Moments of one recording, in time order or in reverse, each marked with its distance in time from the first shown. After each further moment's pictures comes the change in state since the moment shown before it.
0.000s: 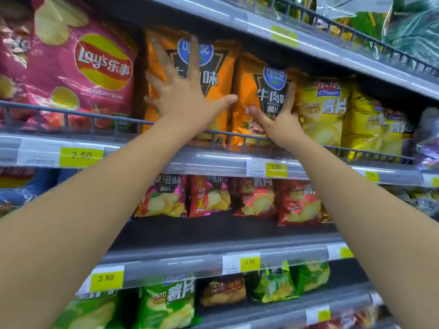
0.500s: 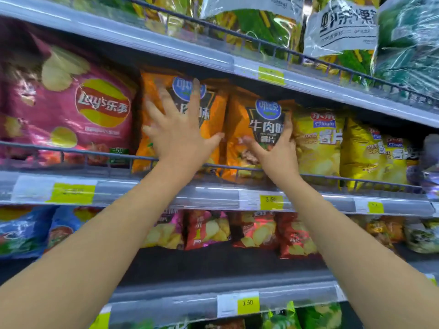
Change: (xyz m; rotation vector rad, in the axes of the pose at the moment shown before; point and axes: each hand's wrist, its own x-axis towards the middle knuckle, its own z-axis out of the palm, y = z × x) left_hand -0.004 0.012 0.003 0.190 0.158 0.007; right_hand 0.008 0.007 0.010 0.131 0.195 -0.121
